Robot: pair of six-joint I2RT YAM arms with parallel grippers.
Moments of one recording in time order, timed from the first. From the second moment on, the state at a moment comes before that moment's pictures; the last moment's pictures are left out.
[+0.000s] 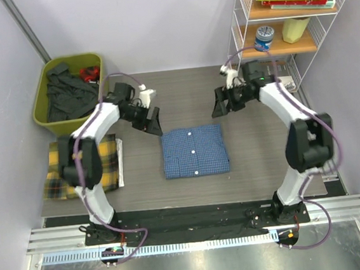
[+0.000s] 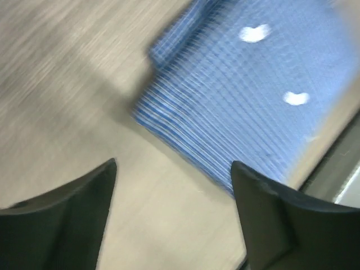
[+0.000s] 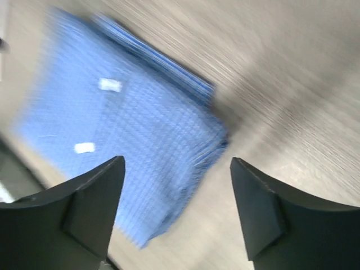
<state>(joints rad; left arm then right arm) -0.26 2.00 1.55 -0.80 0.64 0.29 0.18 1.86 1.46 -0.69 -0.56 -0.14</state>
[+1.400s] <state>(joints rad) -0.40 1.18 1.03 -0.49 0.40 -0.08 0.52 1.98 1.62 -0.72 -0.34 -0.31</state>
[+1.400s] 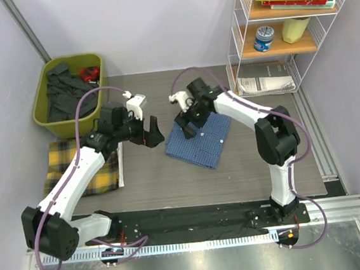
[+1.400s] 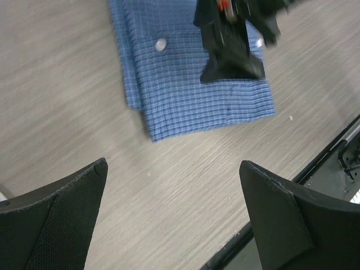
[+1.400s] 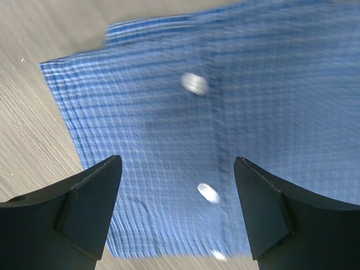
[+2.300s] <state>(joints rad) -0.20 1.50 0.51 0.11 0.75 -0.71 0.68 1.59 1.23 -0.68 -0.39 -0.55</state>
